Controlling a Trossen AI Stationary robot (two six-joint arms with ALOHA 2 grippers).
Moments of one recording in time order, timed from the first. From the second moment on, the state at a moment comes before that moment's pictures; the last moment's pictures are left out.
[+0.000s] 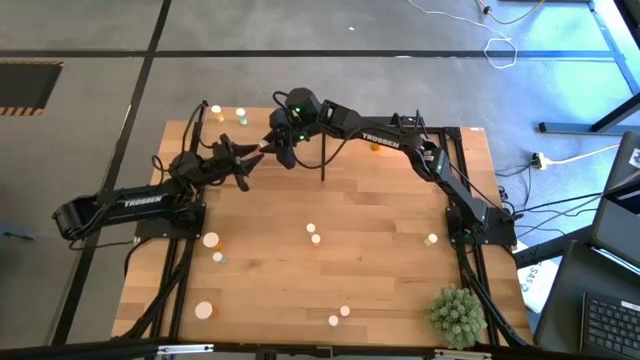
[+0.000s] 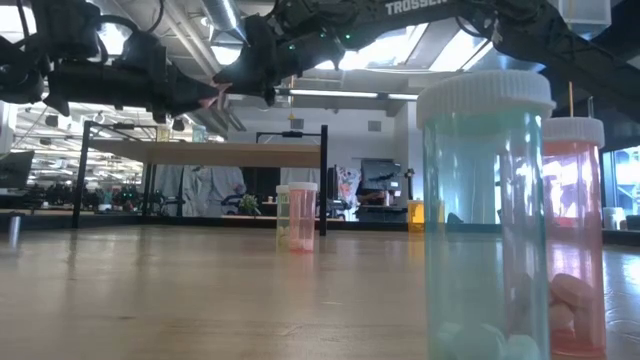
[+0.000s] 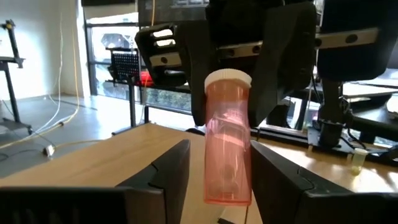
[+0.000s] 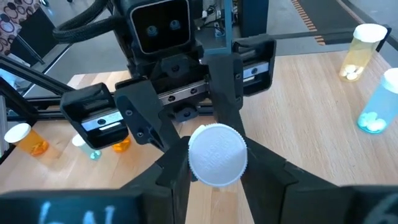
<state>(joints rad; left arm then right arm) 0.65 0.77 0.06 0.95 0.13 -0.10 -0.35 2.36 2.34 -0.44 -0.49 -0.06</state>
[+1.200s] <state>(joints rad) 0.65 0.72 0.12 0.87 0.07 0.01 -0.40 2.22 2.36 -0.70 -0.26 -0.11</state>
